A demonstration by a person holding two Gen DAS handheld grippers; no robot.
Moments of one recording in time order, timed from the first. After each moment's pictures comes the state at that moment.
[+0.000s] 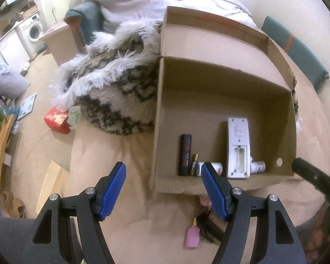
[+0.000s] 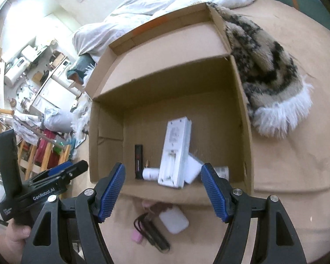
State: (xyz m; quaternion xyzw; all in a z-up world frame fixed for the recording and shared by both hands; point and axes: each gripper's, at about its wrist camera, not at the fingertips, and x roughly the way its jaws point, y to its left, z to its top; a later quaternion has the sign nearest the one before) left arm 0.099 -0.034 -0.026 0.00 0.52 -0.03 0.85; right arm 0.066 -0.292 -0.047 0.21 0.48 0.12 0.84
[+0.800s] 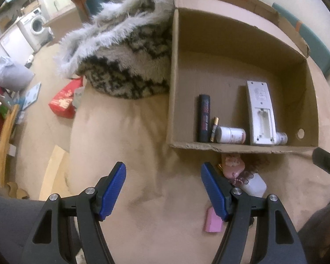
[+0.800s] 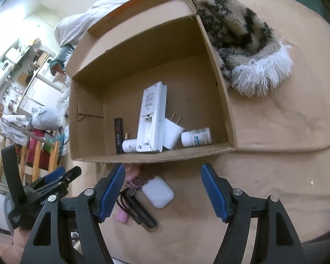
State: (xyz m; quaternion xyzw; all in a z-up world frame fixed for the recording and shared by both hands) left arm 0.071 -0.024 -0.082 0.01 0.56 -0.02 0.83; right arm 0.041 -0.297 -0.081 0.22 0.53 0.08 0.81
